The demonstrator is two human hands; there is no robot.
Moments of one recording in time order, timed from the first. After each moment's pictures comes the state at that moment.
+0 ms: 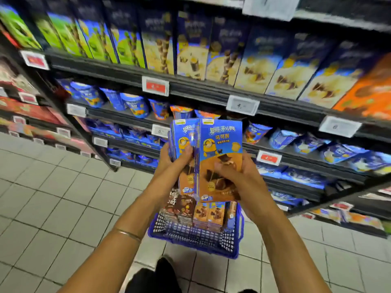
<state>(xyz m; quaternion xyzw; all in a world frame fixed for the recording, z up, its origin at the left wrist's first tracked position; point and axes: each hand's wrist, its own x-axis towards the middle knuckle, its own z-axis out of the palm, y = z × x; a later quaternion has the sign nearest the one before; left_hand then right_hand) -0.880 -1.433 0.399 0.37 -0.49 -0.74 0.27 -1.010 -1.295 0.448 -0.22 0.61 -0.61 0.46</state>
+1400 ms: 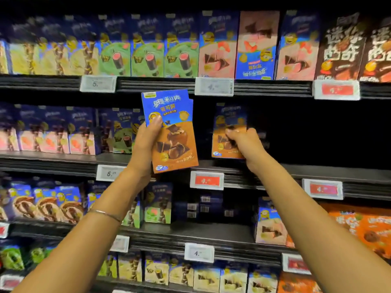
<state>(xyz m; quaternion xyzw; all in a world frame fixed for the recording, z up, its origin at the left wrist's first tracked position) -1.034 -1.567 0.920 -0.05 -0.59 -0.65 0.48 -1.257 -1.442 0.935 -0.32 0.62 -0.71 0.09</state>
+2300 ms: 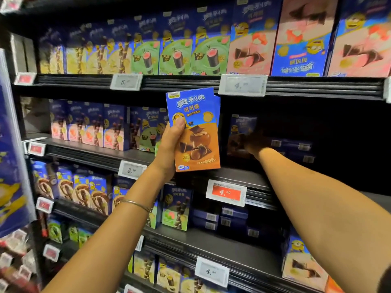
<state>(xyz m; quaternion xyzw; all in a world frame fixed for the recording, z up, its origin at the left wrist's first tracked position) -1.062 -1.577 0.919 -0.02 -0.60 -0.62 0.51 -1.381 -1.593 0.928 -0.37 0.82 -0.44 -0.03</state>
